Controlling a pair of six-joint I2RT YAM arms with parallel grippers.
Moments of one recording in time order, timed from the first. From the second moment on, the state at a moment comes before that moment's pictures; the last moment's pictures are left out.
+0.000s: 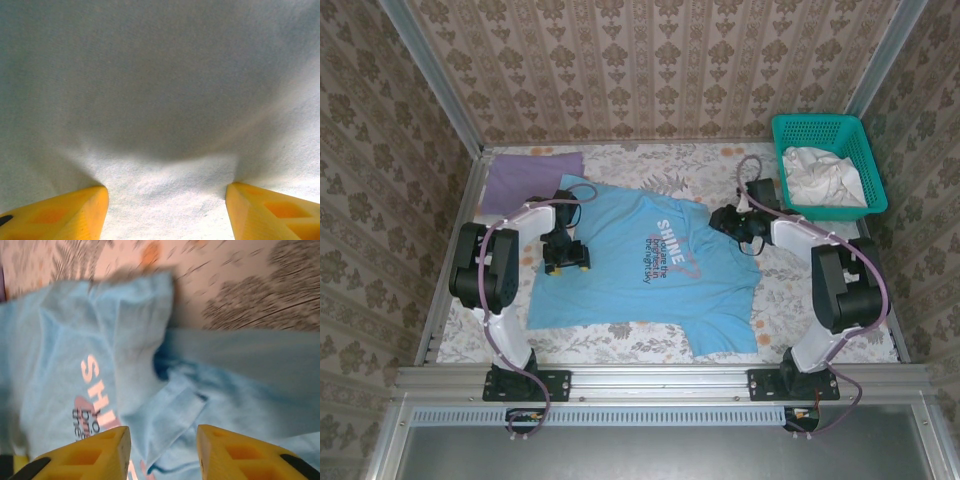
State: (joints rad) left arm -0.29 1.85 1.17 -0.93 0.08 -0.36; right arm 0.12 1.69 0.97 -0.19 -0.36 0.62
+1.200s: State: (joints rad) left arm -0.28 1.86 1.17 -0.93 0.09 -0.36; right arm 0.15 1.92 1.14 -0.31 -0.34 0.67
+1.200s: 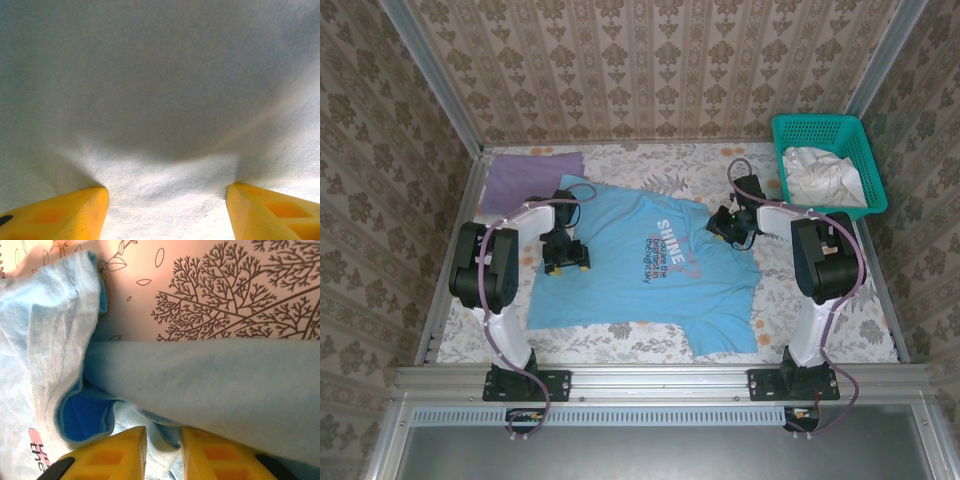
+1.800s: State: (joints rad) left arm -0.28 1.86 1.17 -0.93 0.09 -0.36; right arm 0.15 1.95 1.18 -0.34 -0.33 0.66
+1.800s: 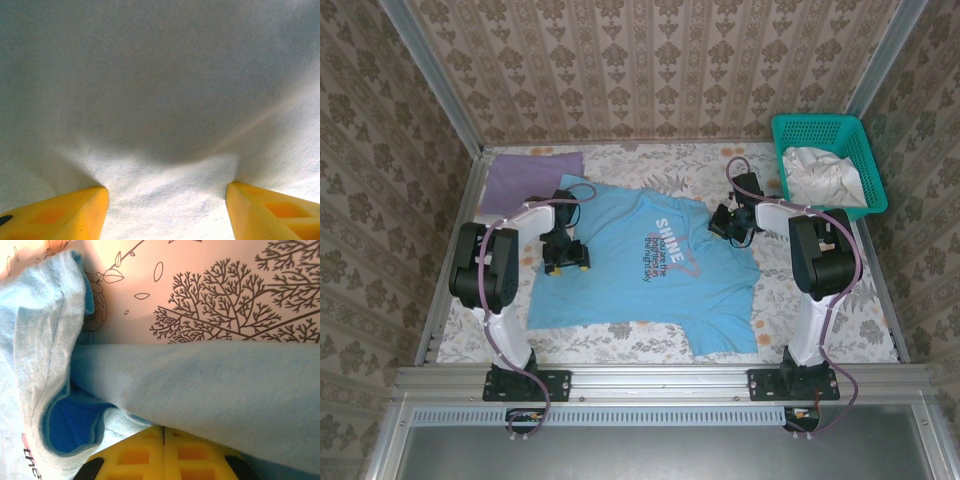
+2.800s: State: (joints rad) left arm -0.28 1.87 1.18 -0.94 0.09 -0.36; right arm 0.05 2.09 1.86 -0.52 -0.29 0.48
